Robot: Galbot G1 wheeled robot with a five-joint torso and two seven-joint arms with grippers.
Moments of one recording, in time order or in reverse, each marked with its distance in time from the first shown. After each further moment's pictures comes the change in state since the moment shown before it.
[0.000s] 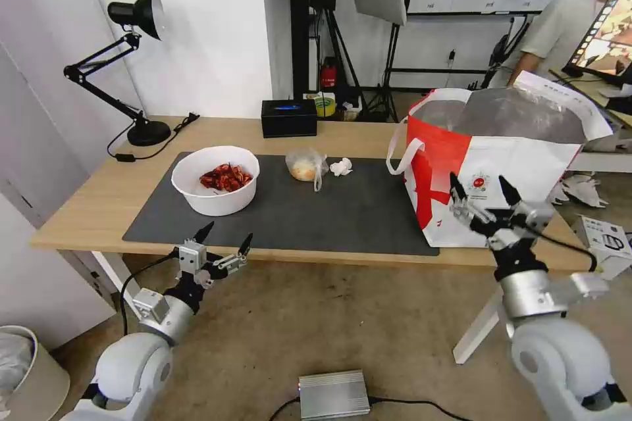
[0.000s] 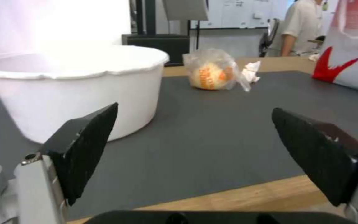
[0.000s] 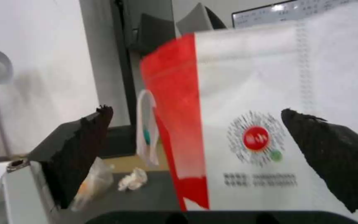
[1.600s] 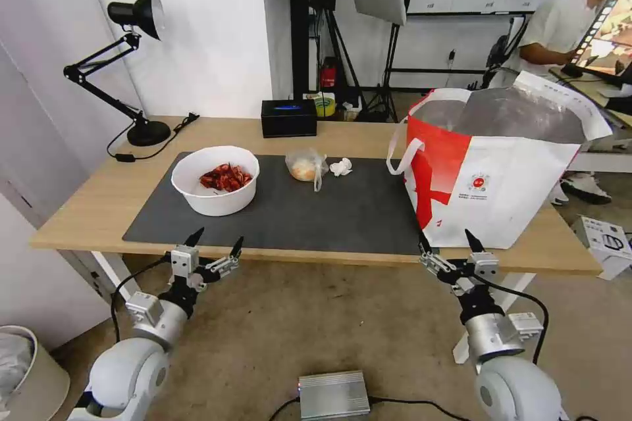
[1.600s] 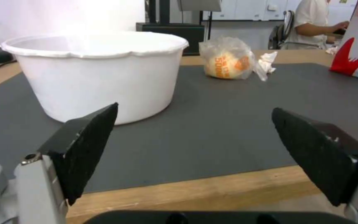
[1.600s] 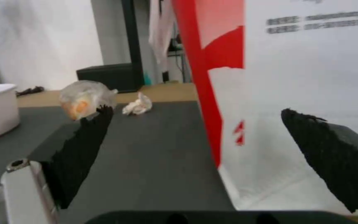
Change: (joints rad) left arm 0.029 -0.021 -0.038 -0.003 0.001 0.024 -0.004; right arm -0.033 0.113 -0.095 -0.120 -0.179 -0.021 -0.053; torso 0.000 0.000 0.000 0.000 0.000
